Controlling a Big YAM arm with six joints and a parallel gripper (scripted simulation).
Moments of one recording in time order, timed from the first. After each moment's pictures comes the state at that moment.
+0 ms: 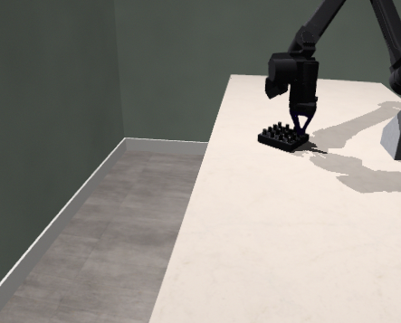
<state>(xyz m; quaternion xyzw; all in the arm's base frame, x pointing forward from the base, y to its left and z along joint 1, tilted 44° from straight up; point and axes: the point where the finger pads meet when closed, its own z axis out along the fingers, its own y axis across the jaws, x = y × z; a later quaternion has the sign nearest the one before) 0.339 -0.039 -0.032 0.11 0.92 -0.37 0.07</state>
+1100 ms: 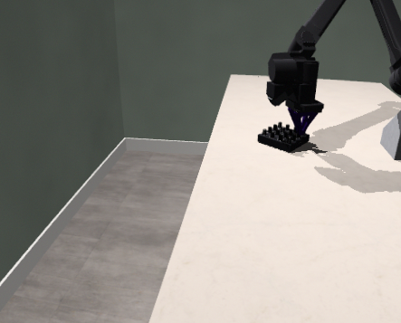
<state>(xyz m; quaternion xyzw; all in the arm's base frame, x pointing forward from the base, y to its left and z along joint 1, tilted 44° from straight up) 0.339 -0.039 -0.032 -0.21 0.90 -0.37 -0.06</state>
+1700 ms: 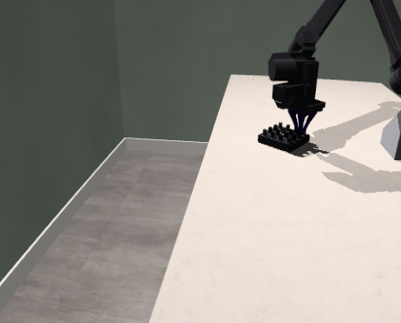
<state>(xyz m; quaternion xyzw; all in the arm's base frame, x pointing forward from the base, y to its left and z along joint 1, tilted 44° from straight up) 0.339 -0.039 -0.032 -0.36 0.85 -0.35 -0.12</state>
